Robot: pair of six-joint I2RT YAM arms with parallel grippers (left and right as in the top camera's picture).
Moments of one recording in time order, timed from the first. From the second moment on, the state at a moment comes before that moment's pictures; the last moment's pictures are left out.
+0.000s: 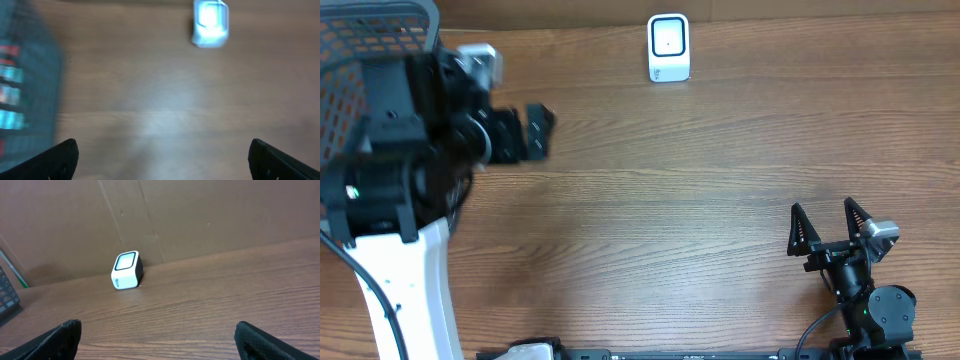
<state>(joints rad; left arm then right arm) 0.07 1.39 1.94 -1.40 0.17 -0.02 0.12 0.01 0.02 -0.03 -0.07 0.28</state>
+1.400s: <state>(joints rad) 0.72 2.21 2.06 -1.13 0.27 0.19 0.12 0.01 0.02 -0.03 -0.07 0.28</state>
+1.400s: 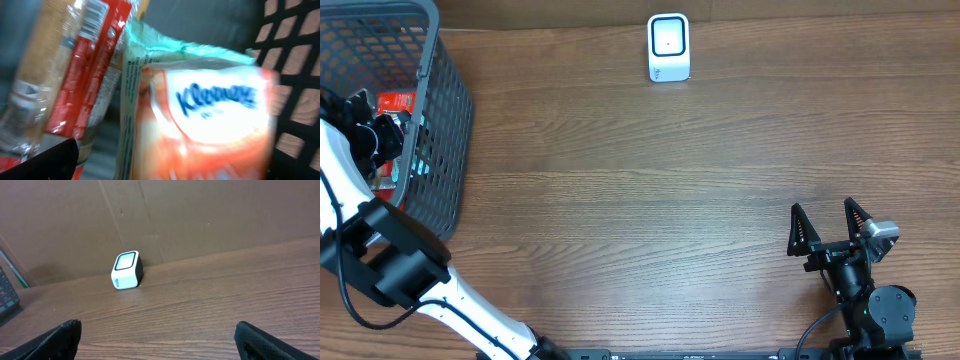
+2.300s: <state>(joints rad) 0.65 2.29 2.05 -1.08 0.14 0.19 0.12 0.01 0.02 -0.03 -0.07 0.28</state>
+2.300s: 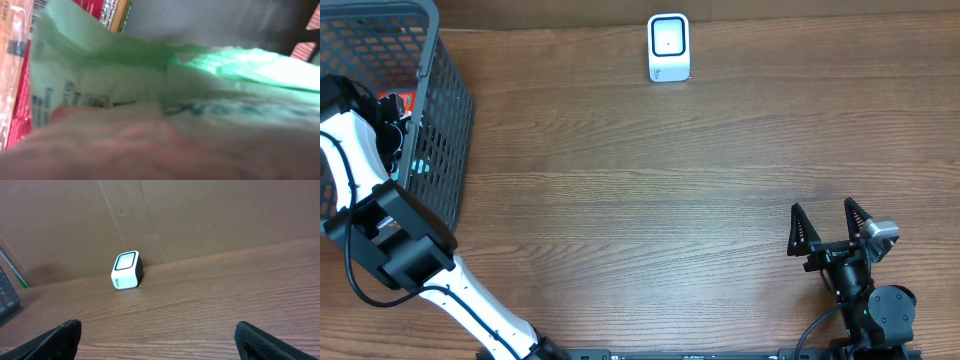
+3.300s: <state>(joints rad) 0.65 2.27 2.57 -1.32 0.13 0.06 0.12 0.01 0.02 -0.03 -0.07 0.28</state>
